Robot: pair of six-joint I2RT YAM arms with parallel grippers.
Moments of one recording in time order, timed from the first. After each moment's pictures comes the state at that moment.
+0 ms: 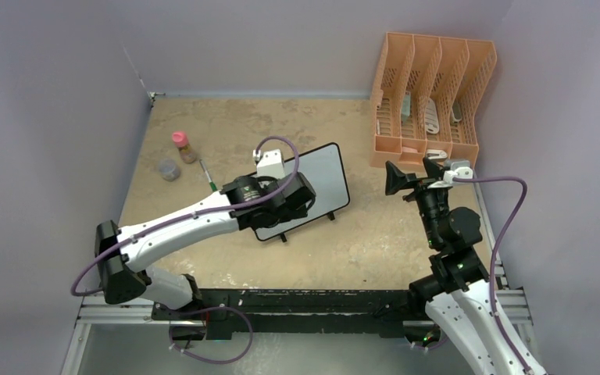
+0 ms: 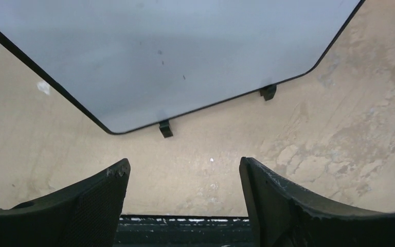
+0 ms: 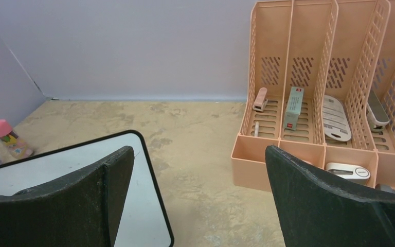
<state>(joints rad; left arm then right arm) -1.10 1.44 1.35 -1.09 -0.57 -1.22 0.37 0.45 0.52 0.11 0.17 0.12</state>
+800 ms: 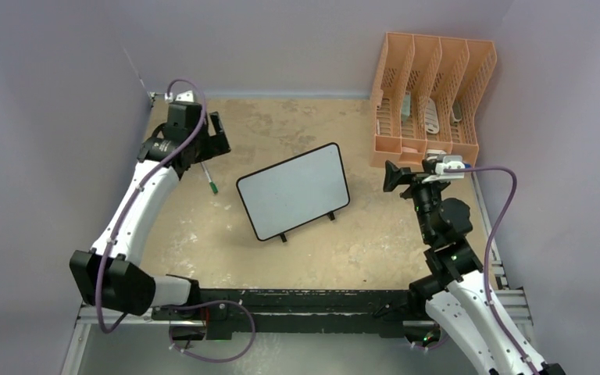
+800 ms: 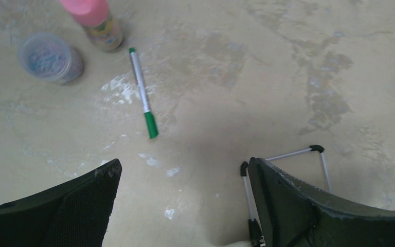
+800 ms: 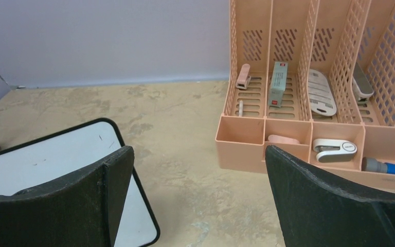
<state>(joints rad) -0.24 1.31 1.34 -0.74 -0.25 -0.45 0.37 0.53 0.51 0.11 0.25 0.12</state>
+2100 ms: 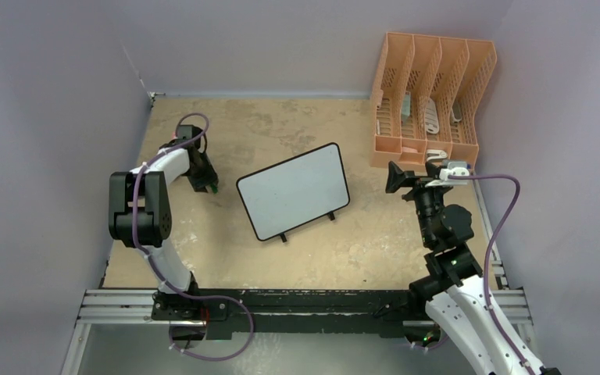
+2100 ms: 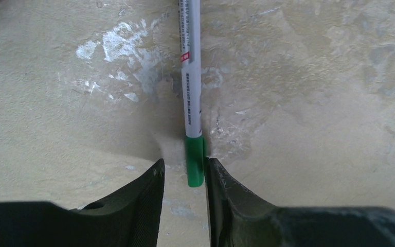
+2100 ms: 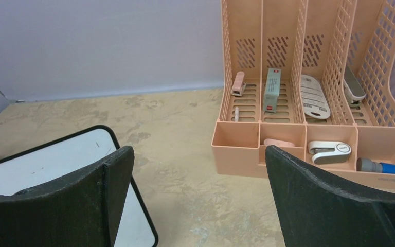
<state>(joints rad) 0.02 1.79 1.15 -0.54 -0.02 -0.49 0.37 0.48 0.47 0.15 0.28 0.13</state>
